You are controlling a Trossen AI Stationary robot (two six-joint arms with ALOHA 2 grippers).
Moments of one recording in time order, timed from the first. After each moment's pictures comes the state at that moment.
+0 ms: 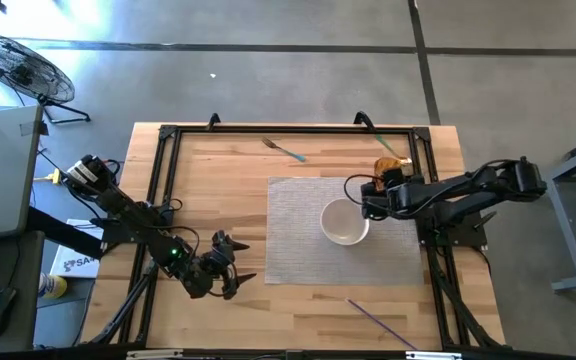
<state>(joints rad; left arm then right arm) -0.73 1.42 0.63 0.11 -0.80 -0.75 -0.05 1.29 0.51 -0.75 0.95 1.32</state>
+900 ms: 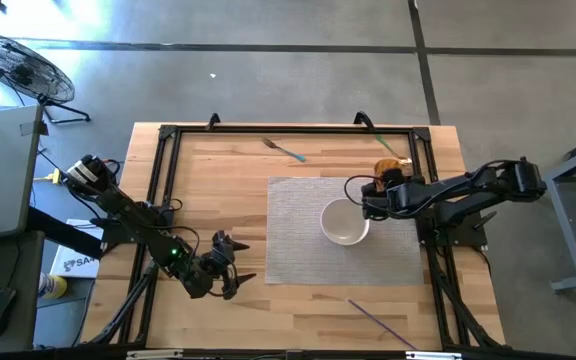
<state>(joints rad) -0.73 1.42 0.63 0.11 -0.80 -0.75 -0.05 1.29 0.51 -0.78 0.88 1.34</state>
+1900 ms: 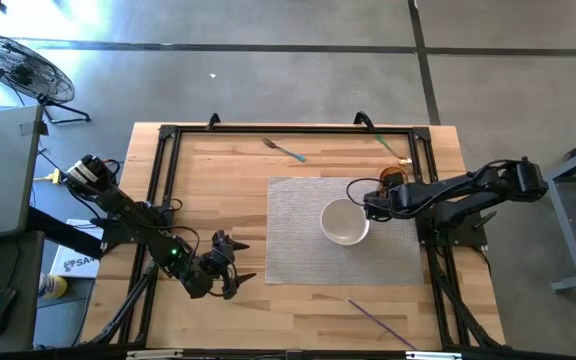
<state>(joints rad) -0.73 1.42 0.63 0.11 -0.81 -0.75 -0.05 1.27 0.51 -0.86 0.65 1.35</state>
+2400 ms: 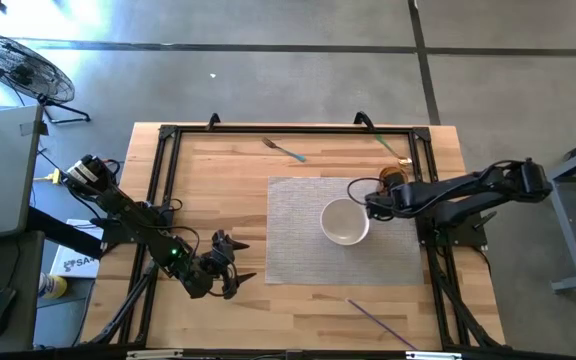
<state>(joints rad) -0.73 1.42 0.63 0.11 -0.81 -0.75 -0.05 1.22 0.51 -0.87 0.62 1.32</state>
